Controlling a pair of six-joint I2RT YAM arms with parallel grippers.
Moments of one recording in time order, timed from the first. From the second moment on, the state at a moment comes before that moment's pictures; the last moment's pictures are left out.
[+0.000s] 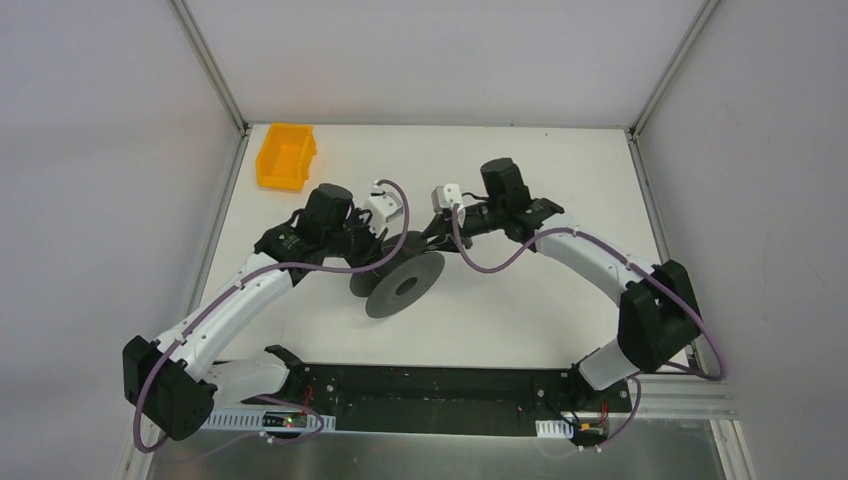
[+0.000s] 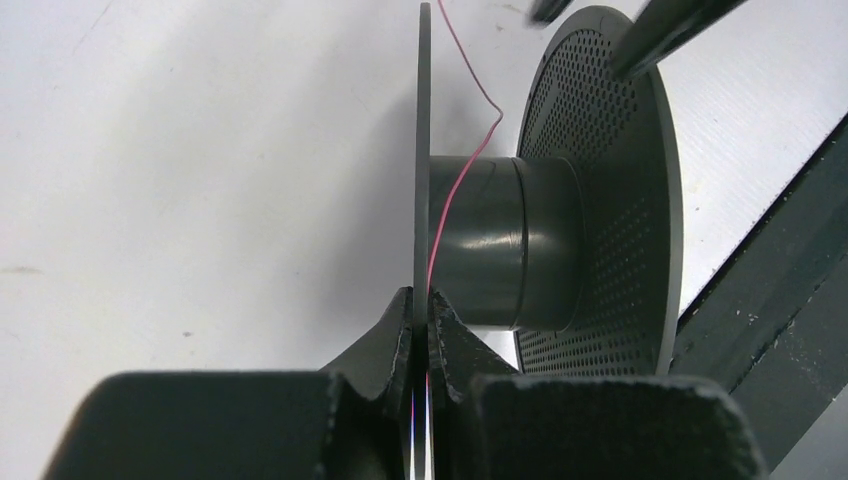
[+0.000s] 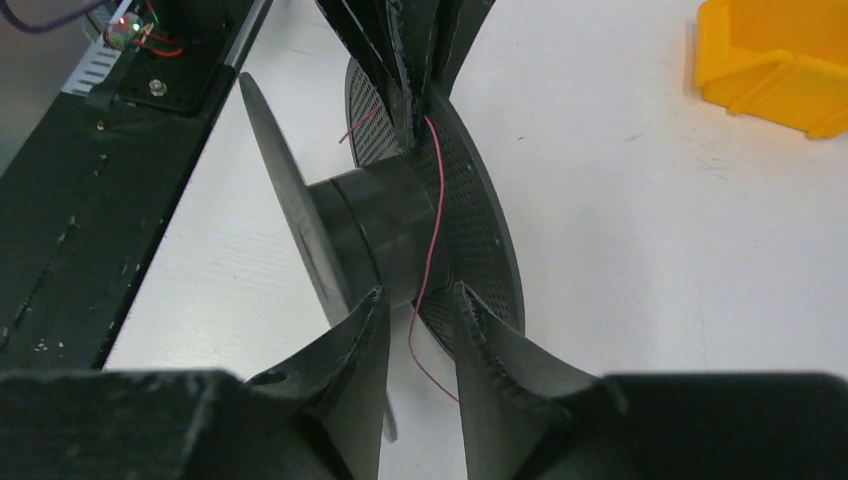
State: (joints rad) left arm -0.55 1.11 0.96 -0.59 0.28 0.20; right arm 0.62 1.57 1.15 -0.23 -1.03 -0.73
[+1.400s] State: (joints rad) left arm -0.50 0.81 1.24 -0.75 0.07 -0.22; right arm 0.77 1.68 0.57 1.14 -0.53 0.34
